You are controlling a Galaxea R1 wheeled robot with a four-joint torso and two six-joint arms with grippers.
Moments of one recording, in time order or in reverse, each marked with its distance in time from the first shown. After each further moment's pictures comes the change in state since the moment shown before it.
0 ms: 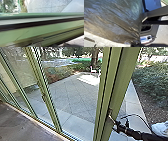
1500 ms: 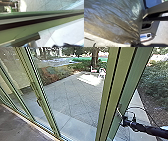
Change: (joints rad) left arm 0.012 -0.002 0.000 0.000 -0.001 0.000; right arm 0.091 -0.020 -0.159 0.143 -0.081 0.093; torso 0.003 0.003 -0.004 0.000
